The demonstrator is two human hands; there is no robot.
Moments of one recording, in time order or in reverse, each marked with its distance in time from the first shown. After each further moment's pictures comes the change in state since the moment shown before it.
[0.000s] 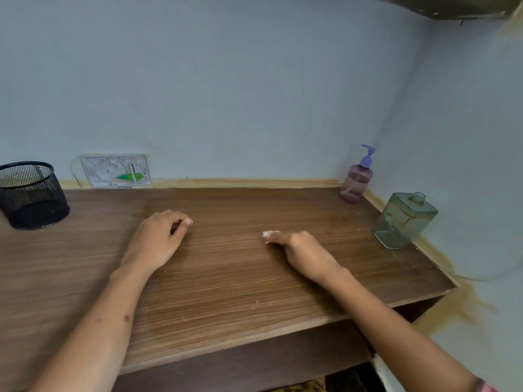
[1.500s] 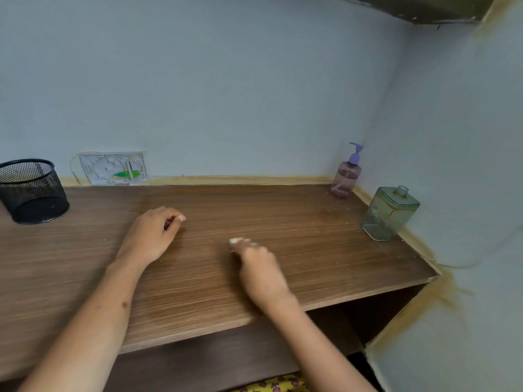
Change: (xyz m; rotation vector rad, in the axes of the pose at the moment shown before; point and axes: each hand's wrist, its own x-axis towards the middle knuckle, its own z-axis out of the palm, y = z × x) left_hand -0.005 -0.004 -0.002 -0.012 -0.008 -0.001; right_hand -0.030 -0.104 0.029 0.066 0.160 0.144
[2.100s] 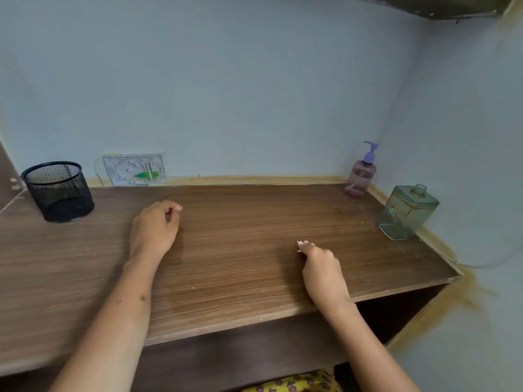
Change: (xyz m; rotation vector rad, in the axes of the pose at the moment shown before) left_hand -0.002 -0.011 -0.010 -0.037 0.258 -0.191; right_hand -0.024 0.053 -0.027 -0.078 0.137 0.292
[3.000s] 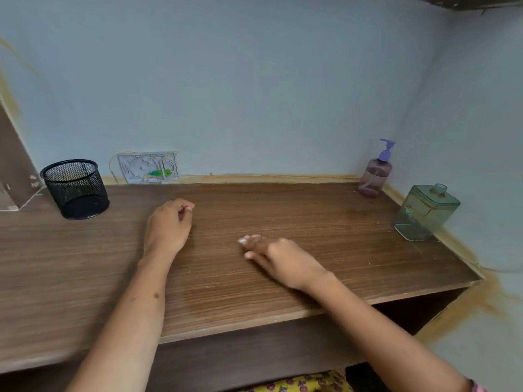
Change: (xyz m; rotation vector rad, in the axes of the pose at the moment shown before) left_hand 0.000 0.001 -0.002 -0.033 -0.022 -0.034; right_hand 0.035 -0.058 0.025 0.021 -0.374 -0.661
